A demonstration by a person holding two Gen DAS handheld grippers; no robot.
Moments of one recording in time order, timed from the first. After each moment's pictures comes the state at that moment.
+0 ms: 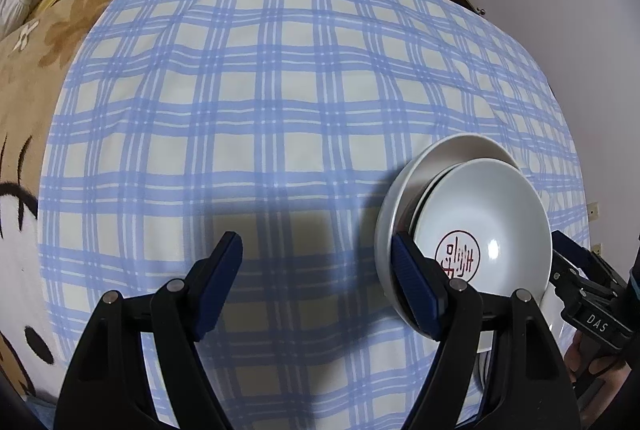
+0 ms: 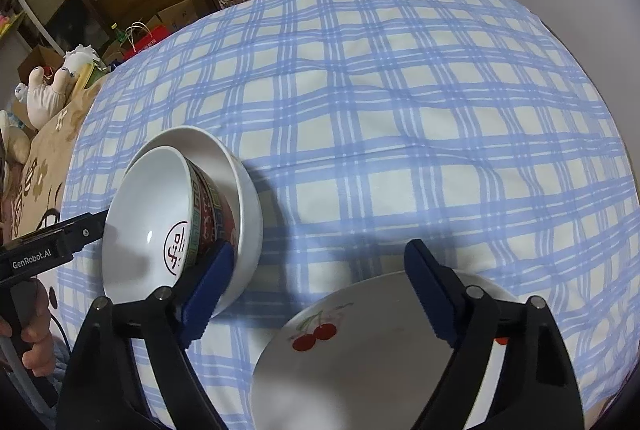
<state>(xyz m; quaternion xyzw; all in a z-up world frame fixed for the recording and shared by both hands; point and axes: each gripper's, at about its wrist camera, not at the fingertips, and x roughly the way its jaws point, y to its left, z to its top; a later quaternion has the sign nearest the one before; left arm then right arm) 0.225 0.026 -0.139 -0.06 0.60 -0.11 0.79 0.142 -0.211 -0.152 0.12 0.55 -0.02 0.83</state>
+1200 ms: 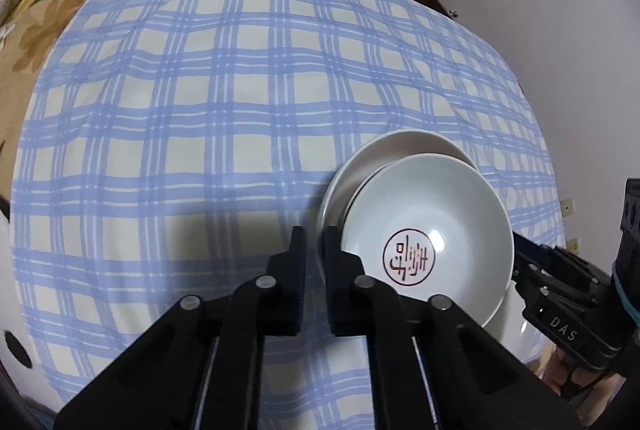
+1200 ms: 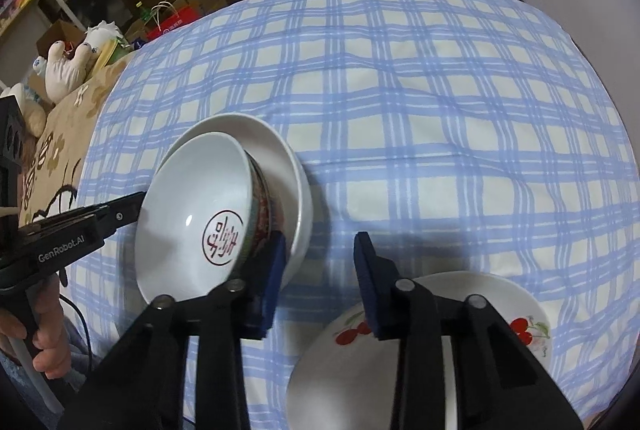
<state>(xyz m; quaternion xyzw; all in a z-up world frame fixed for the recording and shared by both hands) 0.224 0.011 -0.135 -0.09 0.59 -0.16 0.78 0.151 -0.183 -0.144 0.10 0.56 0.02 0.82</state>
